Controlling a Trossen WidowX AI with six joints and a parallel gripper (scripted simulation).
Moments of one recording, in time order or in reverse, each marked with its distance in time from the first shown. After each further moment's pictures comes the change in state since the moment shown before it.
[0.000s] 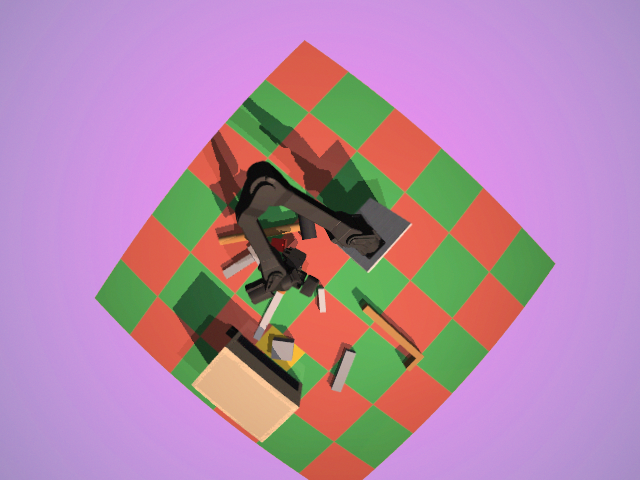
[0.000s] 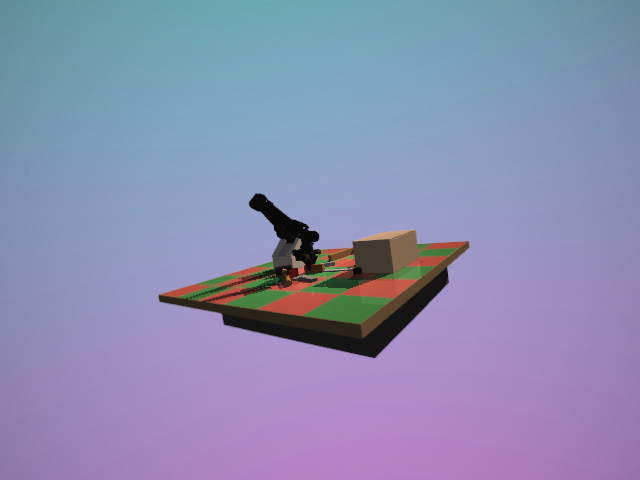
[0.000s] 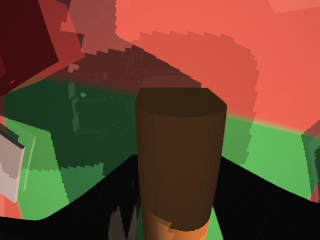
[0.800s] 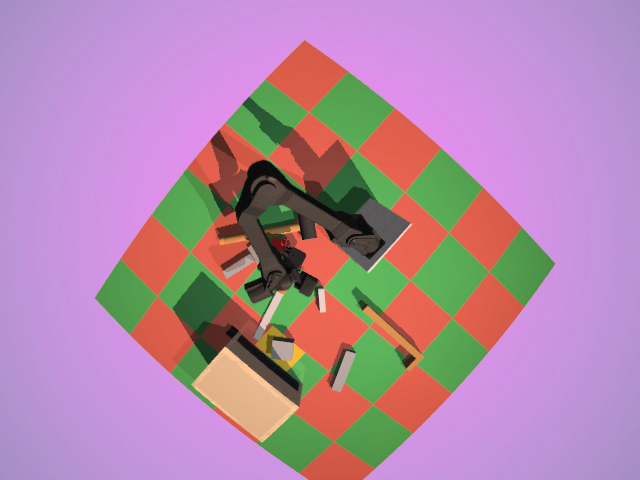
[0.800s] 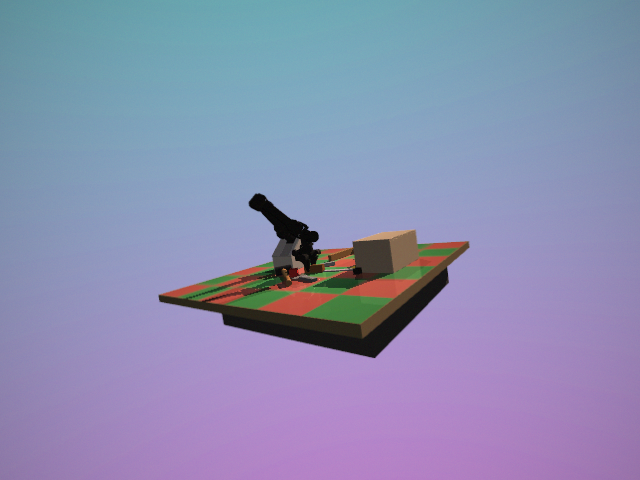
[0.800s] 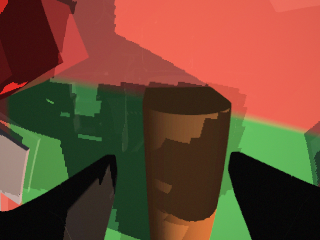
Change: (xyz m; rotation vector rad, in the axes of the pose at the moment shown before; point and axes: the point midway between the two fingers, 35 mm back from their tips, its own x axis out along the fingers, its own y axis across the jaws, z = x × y) arm 0.000 0.002 0.001 0.009 0.001 0.002
